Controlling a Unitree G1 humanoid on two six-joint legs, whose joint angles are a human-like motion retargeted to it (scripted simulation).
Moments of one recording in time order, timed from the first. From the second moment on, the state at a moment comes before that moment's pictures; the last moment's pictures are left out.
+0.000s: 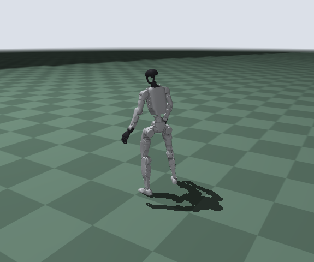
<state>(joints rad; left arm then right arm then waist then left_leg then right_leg) -0.05 0.50 0.06 1.40 -0.10 -0.11 0.19 -0.09 -0.29 0.45 0.94 -0.18 -0.09 -0.31 0.13 -0.07 0.16 0.02 0.18 0.13 0.27 -0.21 -0.17 -0.05 -0.30 -0.44 0.13 0.02 0.25</state>
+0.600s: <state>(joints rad) 0.01 0.39 -0.15 1.26 -0.08 -0.15 0.17 -0.17 -0.30 0.41 1.08 -0.09 -0.11 -0.33 0.06 -0.07 0.18 -0.04 -0.03 -0.12 0.19 -0.14 -0.12 -0.02 0.05 0.47 0.10 0.01 0.19</state>
